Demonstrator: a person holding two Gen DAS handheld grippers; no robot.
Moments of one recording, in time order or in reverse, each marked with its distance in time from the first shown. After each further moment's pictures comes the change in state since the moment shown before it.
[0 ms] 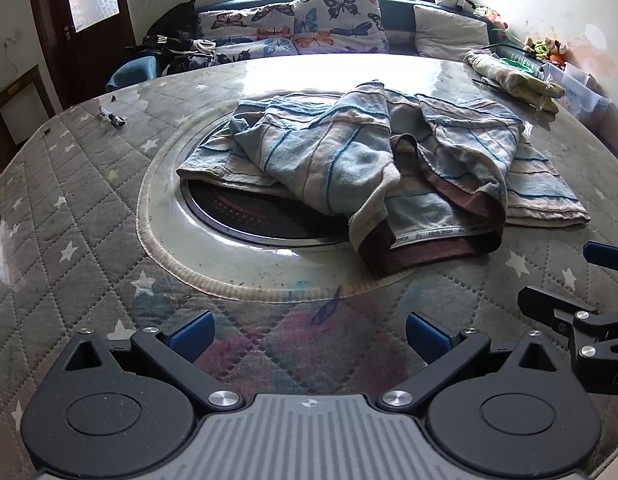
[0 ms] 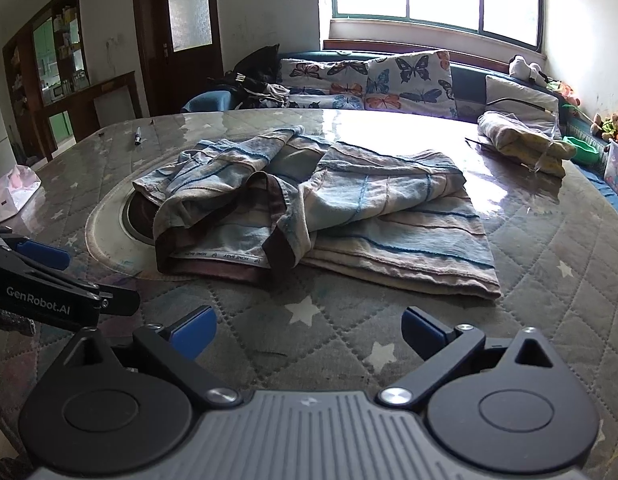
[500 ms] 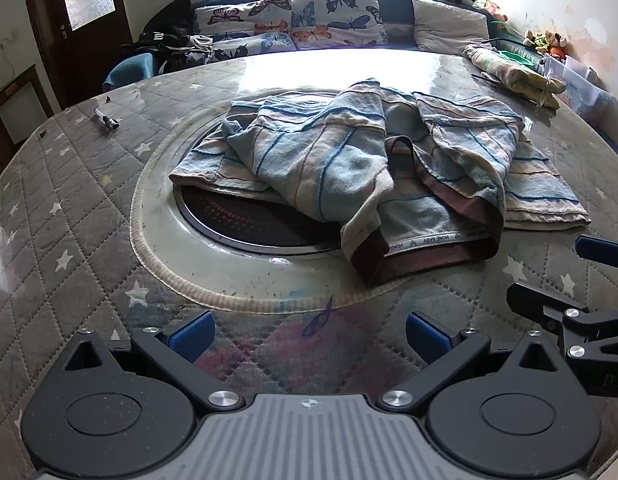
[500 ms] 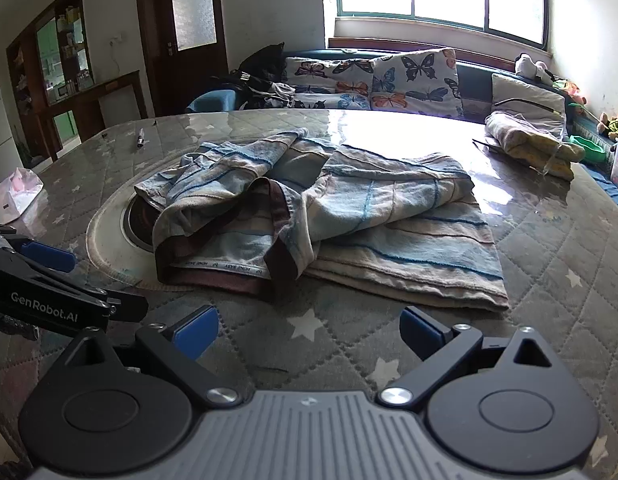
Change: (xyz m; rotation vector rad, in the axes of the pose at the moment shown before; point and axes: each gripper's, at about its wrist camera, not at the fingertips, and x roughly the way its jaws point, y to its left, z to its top) left arm 0.003 -0.006 0.010 0.012 0.022 0.000; right arm 0.007 -0.002 0.009 -0.005 0.006 0.020
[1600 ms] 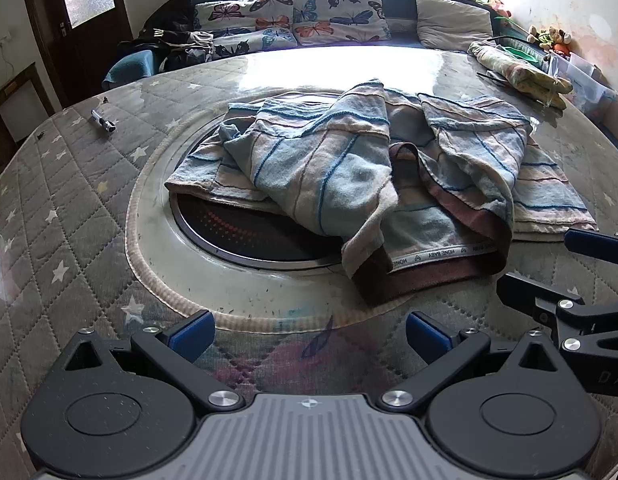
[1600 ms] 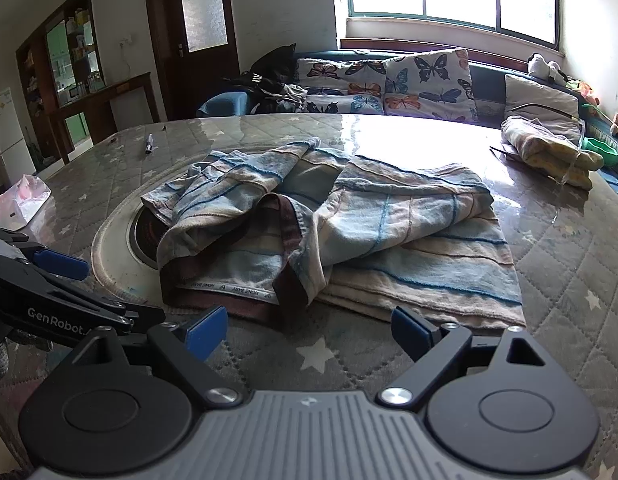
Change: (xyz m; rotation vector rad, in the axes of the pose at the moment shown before) left arm 0.008 -0.001 0.012 0.001 0.018 0.008; right arm 0.012 -0.001 0.015 -0.007 -0.001 0.037
